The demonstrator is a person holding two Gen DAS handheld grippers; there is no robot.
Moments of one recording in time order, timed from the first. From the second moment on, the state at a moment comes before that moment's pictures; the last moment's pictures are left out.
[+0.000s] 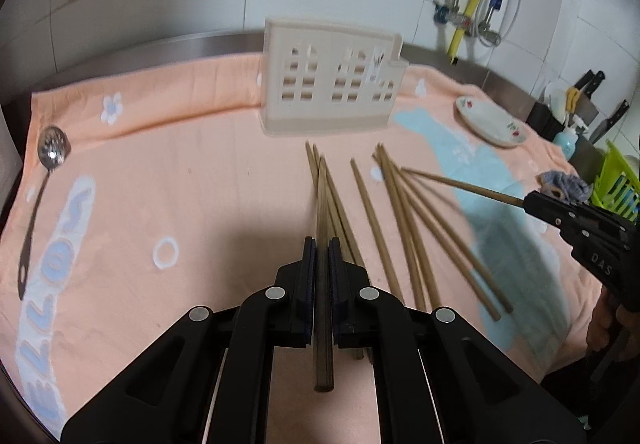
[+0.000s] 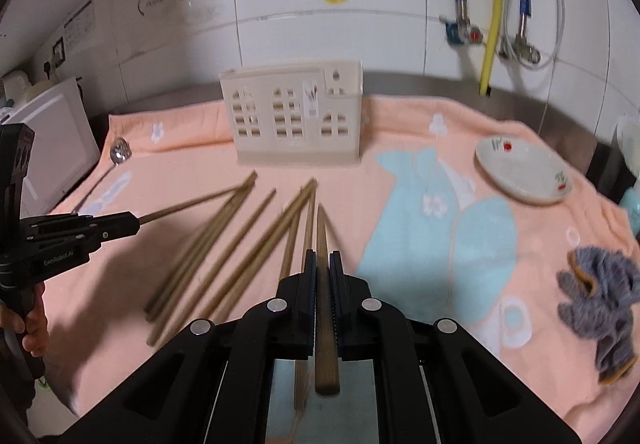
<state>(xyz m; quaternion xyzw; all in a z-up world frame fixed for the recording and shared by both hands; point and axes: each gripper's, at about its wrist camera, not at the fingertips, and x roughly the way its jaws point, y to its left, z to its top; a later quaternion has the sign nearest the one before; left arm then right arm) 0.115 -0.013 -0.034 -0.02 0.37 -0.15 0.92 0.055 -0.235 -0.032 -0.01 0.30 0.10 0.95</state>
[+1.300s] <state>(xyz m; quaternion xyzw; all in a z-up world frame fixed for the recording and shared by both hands) 0.199 -0.045 0.170 0.05 0.20 -0.18 0.96 0.168 -0.242 0.159 -0.06 0.23 0.16 0.96</state>
